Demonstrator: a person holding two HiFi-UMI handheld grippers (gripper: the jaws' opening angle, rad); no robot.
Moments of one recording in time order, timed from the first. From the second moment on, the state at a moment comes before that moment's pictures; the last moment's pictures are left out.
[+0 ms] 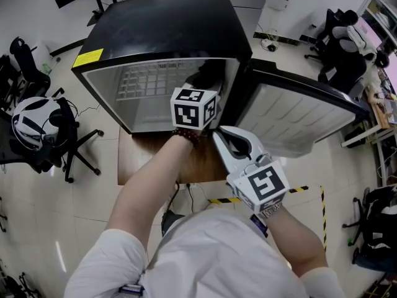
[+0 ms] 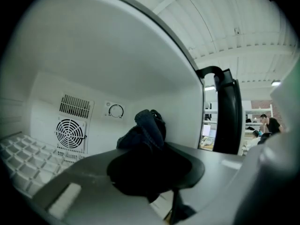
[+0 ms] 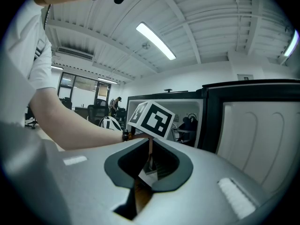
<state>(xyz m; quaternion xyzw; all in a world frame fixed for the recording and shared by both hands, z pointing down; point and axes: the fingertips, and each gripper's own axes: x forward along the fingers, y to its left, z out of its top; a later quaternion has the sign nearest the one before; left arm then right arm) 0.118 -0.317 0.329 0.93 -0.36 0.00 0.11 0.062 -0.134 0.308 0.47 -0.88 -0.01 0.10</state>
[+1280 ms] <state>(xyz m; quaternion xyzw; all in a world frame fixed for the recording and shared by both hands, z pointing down) 0.088 -0.242 0.322 0.93 -0.34 -0.01 0.12 0.086 -0.119 0.314 0.46 -0.88 0.00 0.09</state>
